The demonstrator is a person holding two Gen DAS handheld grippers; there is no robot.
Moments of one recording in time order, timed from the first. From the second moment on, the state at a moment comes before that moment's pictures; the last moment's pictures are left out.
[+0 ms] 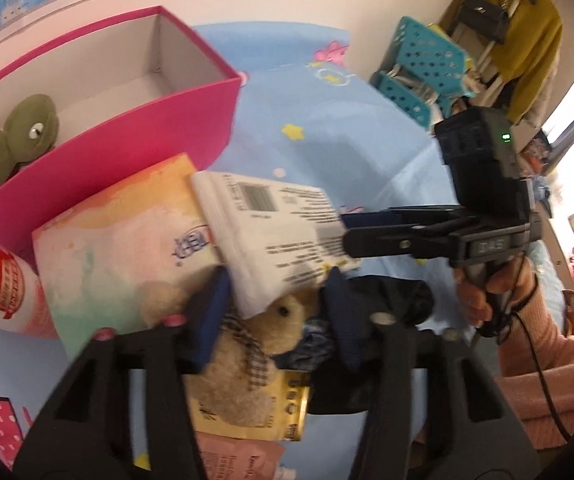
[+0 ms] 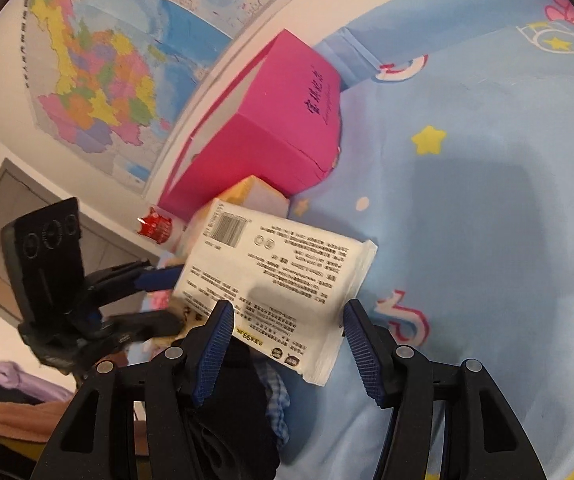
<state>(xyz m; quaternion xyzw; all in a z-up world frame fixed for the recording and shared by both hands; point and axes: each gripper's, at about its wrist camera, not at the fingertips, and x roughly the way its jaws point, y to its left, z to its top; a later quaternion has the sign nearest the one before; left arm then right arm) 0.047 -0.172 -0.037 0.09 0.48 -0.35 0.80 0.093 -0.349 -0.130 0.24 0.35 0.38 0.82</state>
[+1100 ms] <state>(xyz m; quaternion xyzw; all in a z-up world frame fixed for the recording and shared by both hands) 0.032 -0.140 -0.026 0.06 0.46 -0.33 0.82 0.076 -0.330 -0.100 0.17 0.29 0.39 0.86</state>
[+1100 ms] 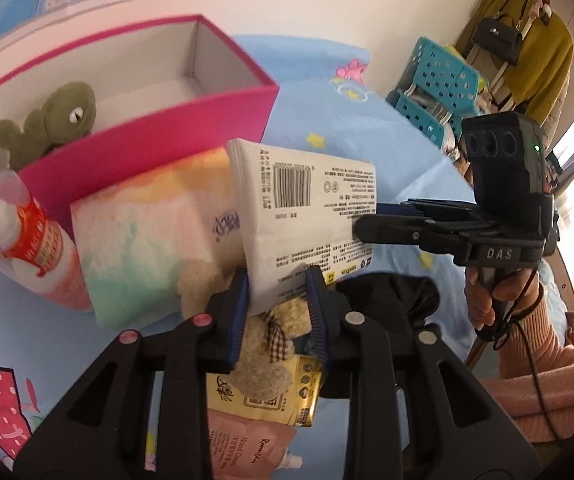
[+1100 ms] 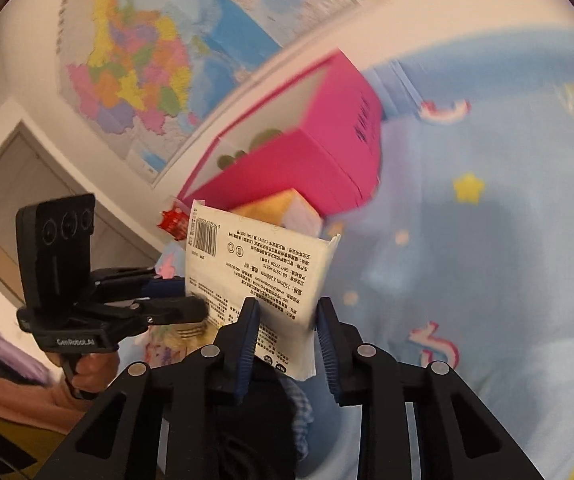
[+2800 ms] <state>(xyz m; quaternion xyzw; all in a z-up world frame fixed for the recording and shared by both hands) 0.108 -0.105 0.023 0.02 0.42 -0.27 0.86 0.117 -0.282 0.020 0.03 0.27 0.37 0.89</state>
